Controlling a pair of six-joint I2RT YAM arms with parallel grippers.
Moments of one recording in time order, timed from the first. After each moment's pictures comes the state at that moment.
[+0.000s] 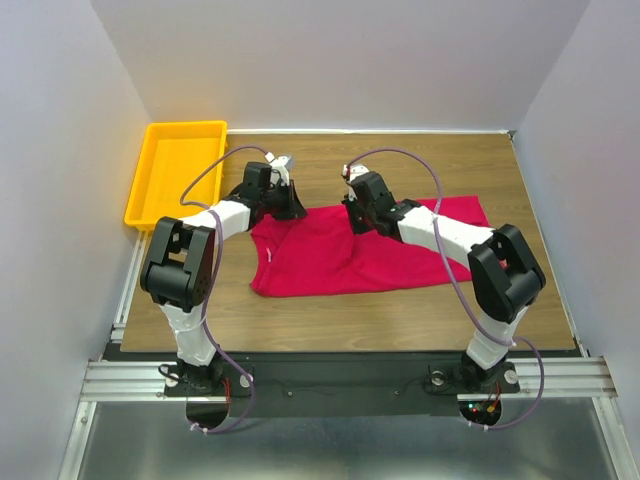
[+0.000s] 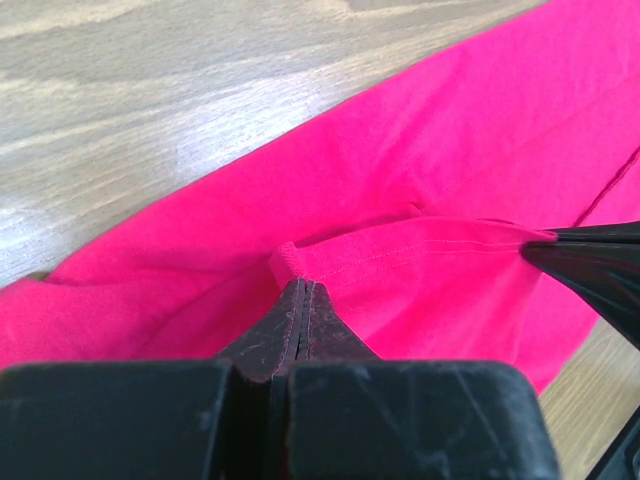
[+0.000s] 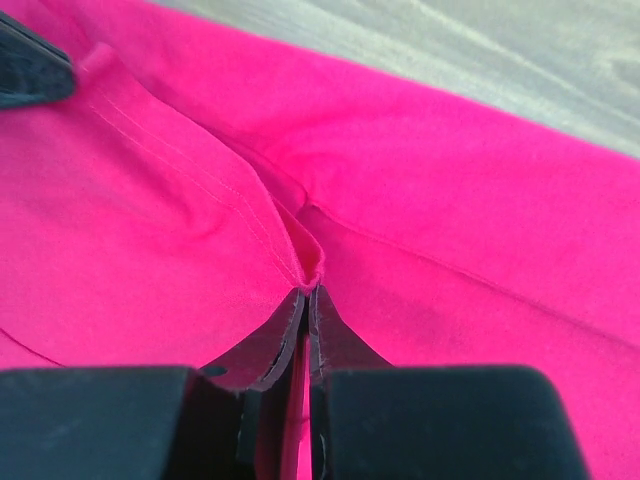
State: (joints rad) left arm -0.31 1.83 1.12 0.02 0.44 -0.33; right arm 0.63 1.79 1.24 -0.22 0.14 0.18
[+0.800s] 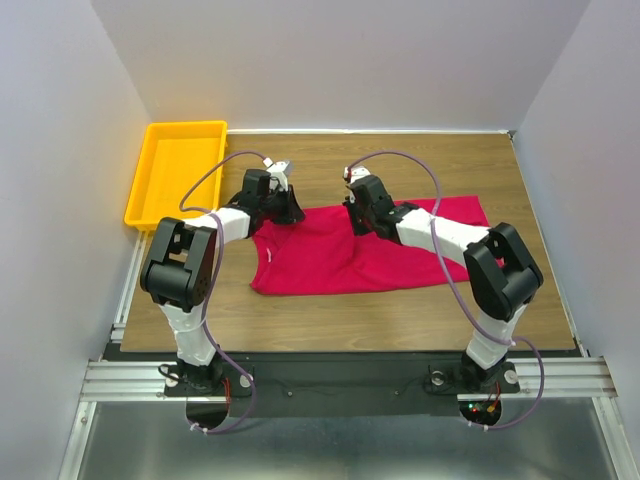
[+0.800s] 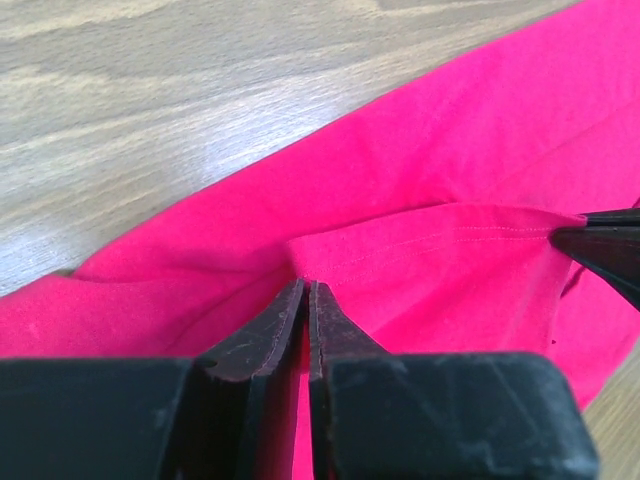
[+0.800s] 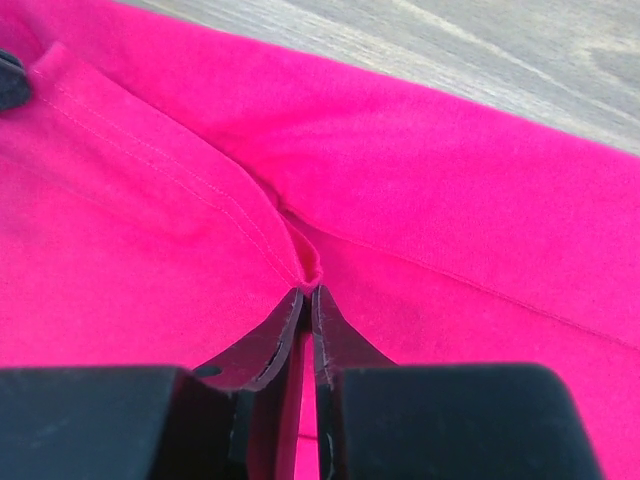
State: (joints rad) left arm -0.31 1.83 1.04 0.15 0.40 -0.31; right arm 0.63 1.80 1.21 -0.17 0.19 0.18
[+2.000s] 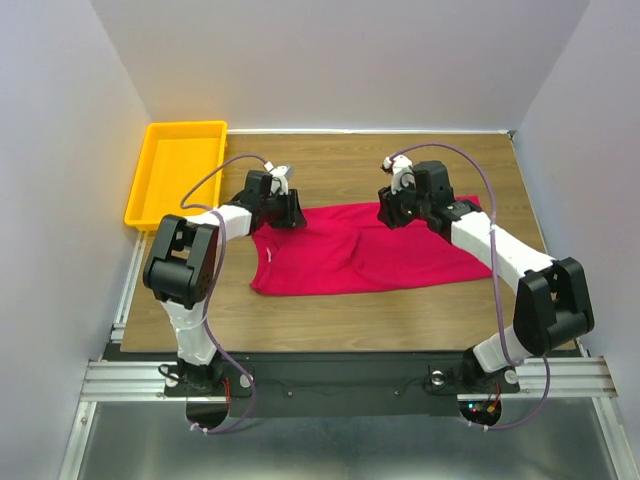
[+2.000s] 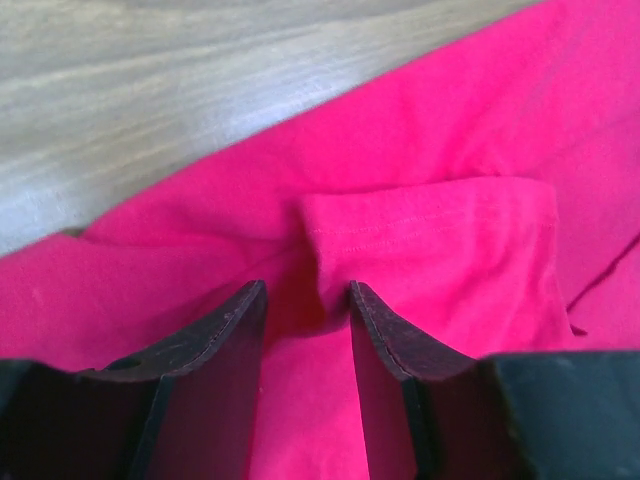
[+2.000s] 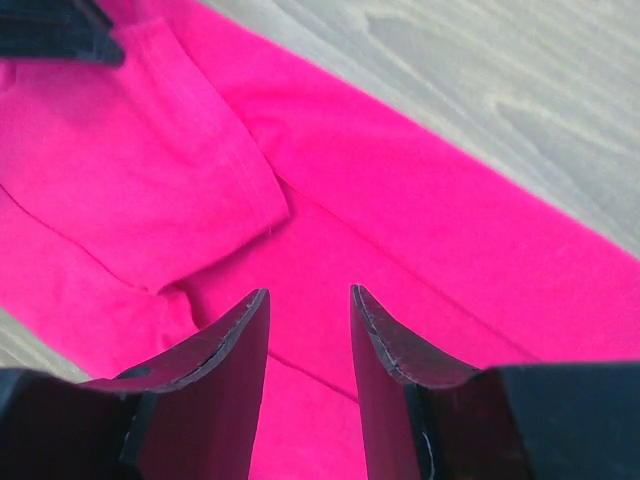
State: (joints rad) left arm -0.31 1.84 1.06 0.04 0.37 -0.30; right arm 0.39 1.50 1.08 -0.21 -0.28 -0.11
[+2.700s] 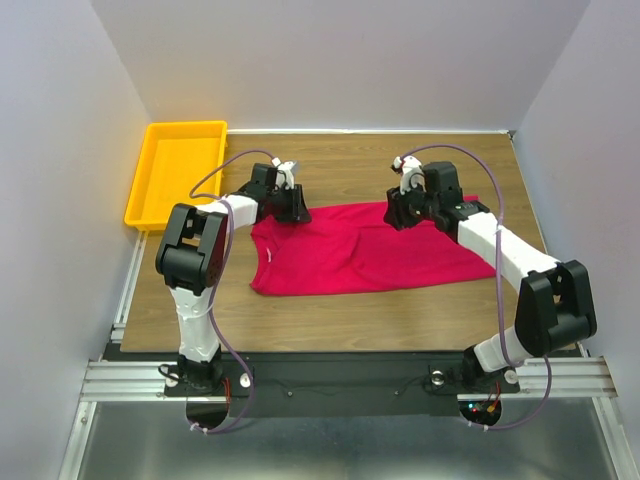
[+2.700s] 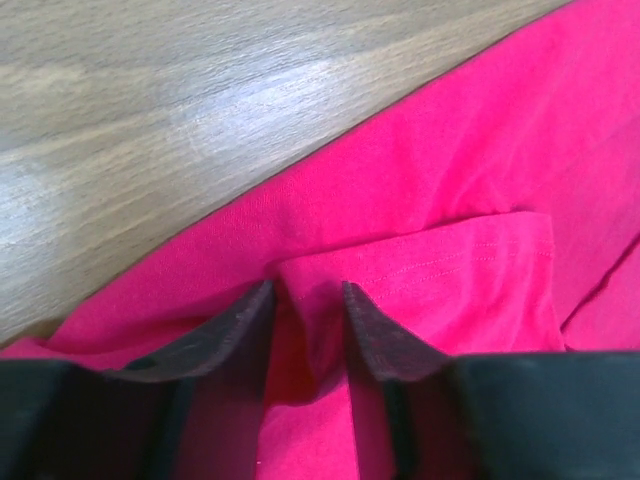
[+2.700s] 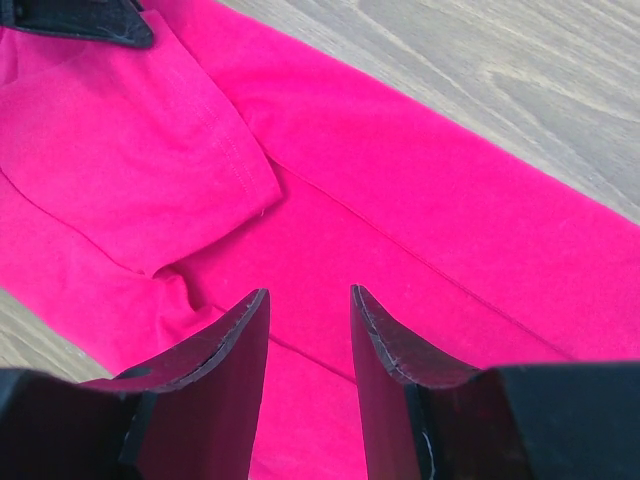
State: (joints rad) left arm -0.31 1.99 1.22 -0.03 0.44 -0.29; right arm 0.31 1.48 1.05 -0.23 -0.34 -0.10
